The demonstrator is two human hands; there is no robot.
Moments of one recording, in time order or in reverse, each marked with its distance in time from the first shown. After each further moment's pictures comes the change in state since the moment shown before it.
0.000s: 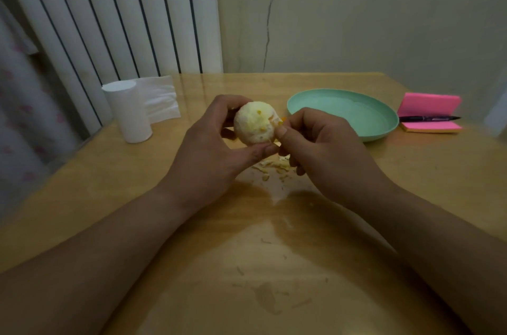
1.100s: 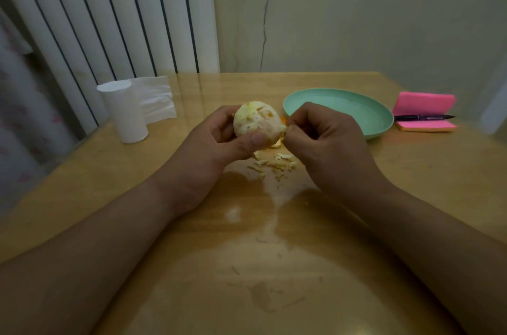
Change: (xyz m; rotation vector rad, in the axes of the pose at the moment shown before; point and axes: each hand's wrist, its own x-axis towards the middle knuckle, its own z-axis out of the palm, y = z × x) left_hand 0.002 0.002 -0.001 -0.534 -0.207 -0.292; right_hand 0.001 0.006 -0.005 0.012 0.119 -0.117
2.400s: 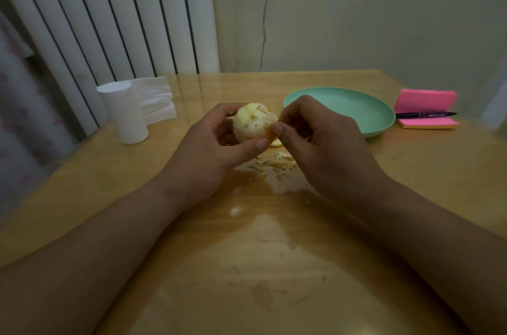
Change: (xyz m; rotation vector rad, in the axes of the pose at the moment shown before) left_hand 0.001 -0.003 -0.003 0.200 0.084 0.054; right_hand 0.001 0.004 0.001 -0.274 -0.026 -0.138
